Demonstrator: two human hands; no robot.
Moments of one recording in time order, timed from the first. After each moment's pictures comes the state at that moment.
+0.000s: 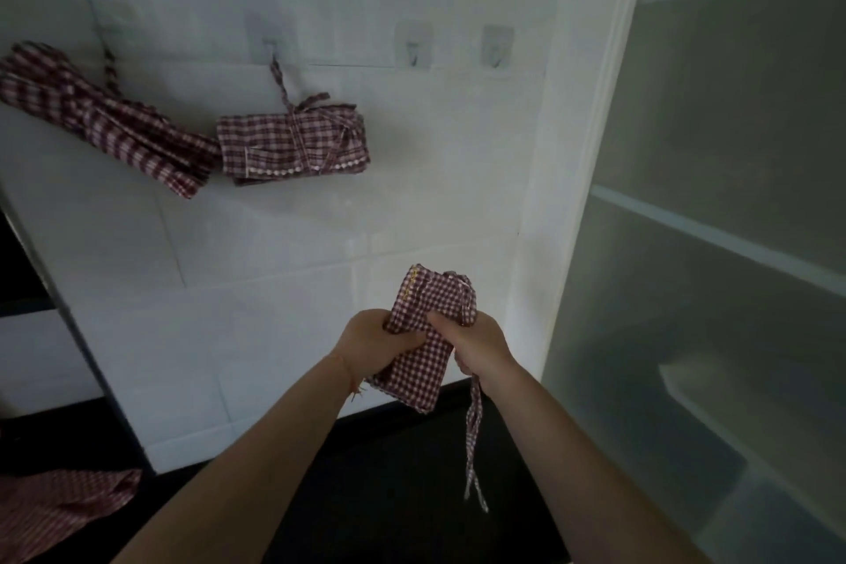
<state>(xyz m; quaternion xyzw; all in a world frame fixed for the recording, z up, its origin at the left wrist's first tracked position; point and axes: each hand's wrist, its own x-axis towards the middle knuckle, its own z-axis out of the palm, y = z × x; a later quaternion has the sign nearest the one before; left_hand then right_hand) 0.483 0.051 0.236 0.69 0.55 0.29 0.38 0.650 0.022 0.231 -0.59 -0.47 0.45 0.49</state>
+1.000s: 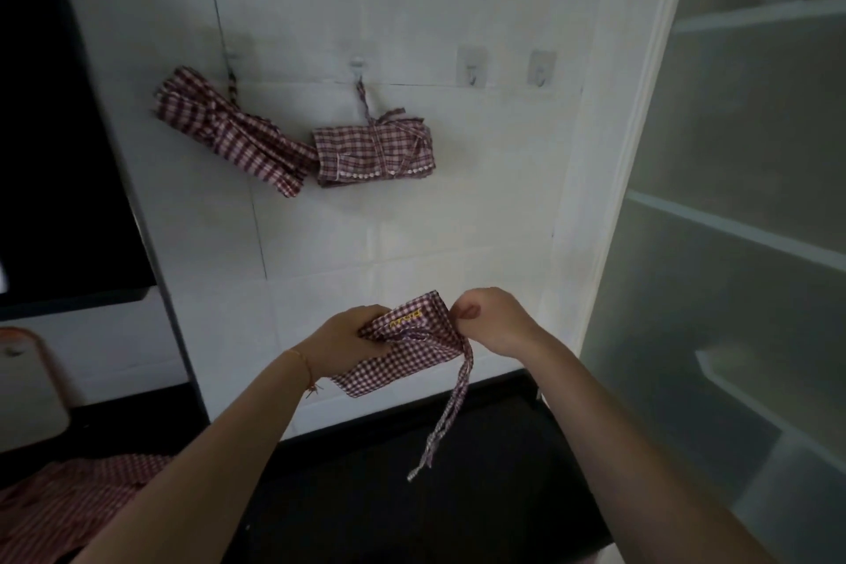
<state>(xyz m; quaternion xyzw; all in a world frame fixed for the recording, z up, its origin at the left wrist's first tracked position) 0.344 0.025 0.254 0.82 0.46 0.21 0.26 0.585 -0.006 0.279 -0.61 -0.72 0.20 0.27</state>
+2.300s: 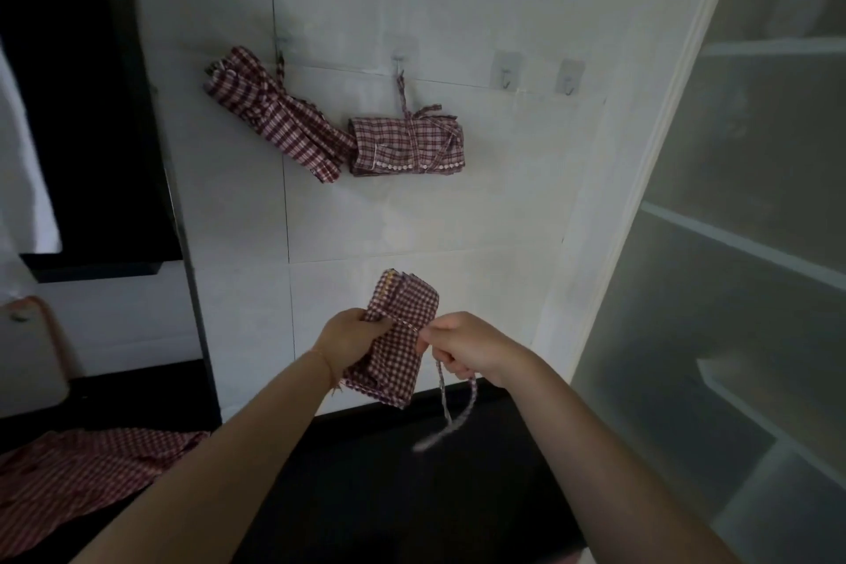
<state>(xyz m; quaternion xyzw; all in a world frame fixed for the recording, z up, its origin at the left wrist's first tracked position) 0.331 0.012 0.233 0.58 0.56 0.35 0.47 0.519 -0.034 0.269 -0.57 -0.64 0.44 0.26</state>
